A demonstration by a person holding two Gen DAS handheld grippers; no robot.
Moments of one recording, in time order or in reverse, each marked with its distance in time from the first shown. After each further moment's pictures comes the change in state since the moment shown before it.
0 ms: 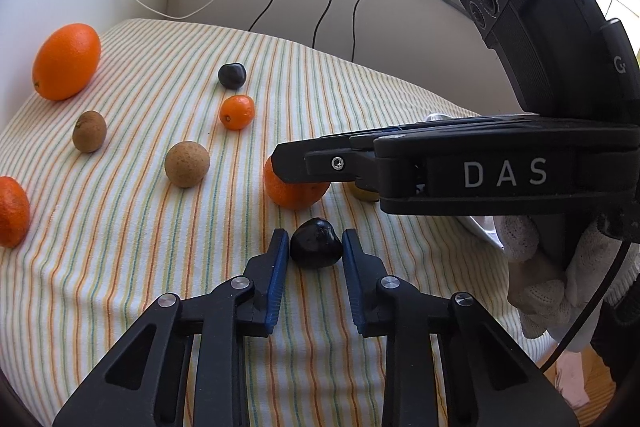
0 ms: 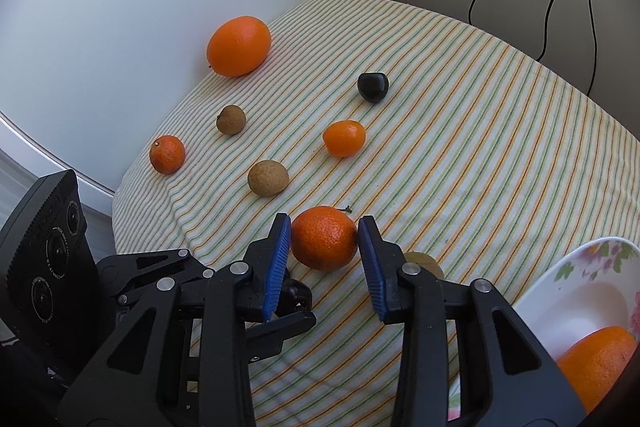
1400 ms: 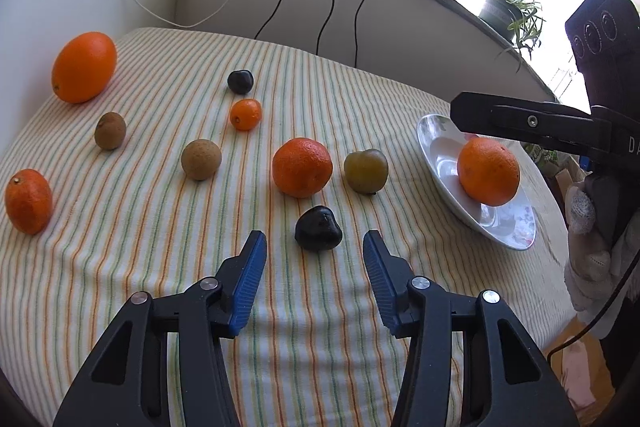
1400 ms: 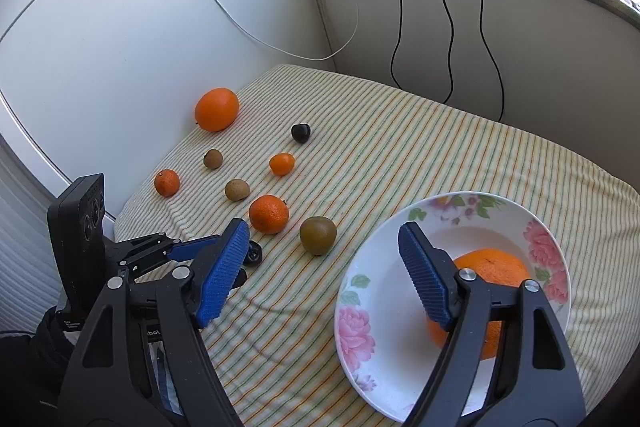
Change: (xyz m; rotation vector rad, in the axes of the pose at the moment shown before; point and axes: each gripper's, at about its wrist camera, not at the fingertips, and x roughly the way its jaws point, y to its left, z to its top) left arm -0.014 -0.003 -0.009 0.003 -0.021 0.031; right arm -0.108 -0.027 -0.046 0.046 -0.220 -0.095
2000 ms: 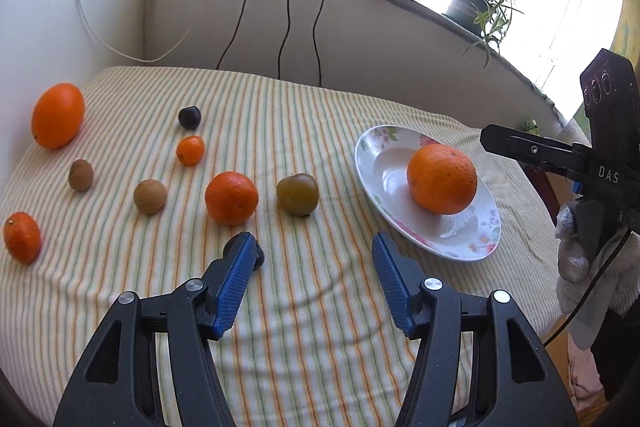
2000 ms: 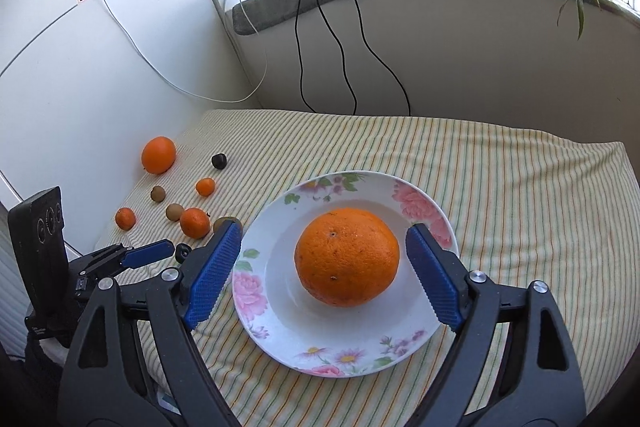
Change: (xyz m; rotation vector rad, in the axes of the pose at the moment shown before) left arm -0.014 -0.042 0.007 0.075 -0.037 -0.015; right arm -0.072 -0.064 -0.046 0.164 -0.166 -0.170
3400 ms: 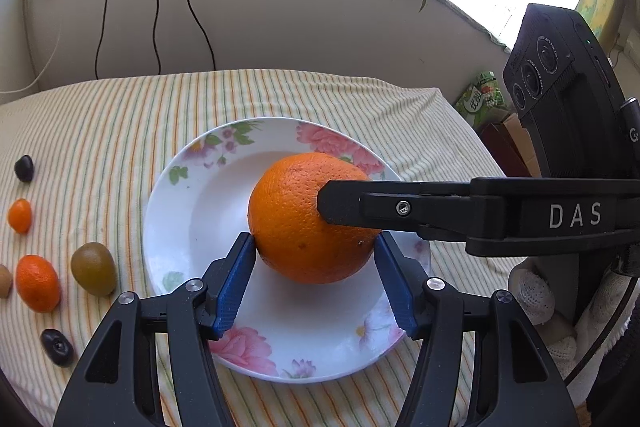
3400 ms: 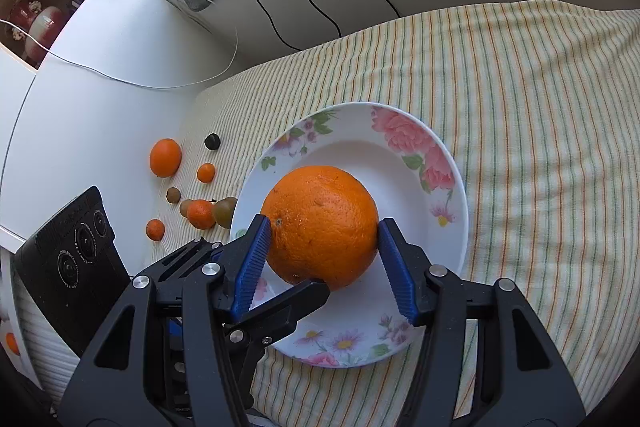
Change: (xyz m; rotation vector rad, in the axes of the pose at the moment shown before) left arm 0.084 -0.119 0.052 0.143 0.158 -0.167; right arm 0.043 -0.063 -0.007 0.345 0.241 0.162
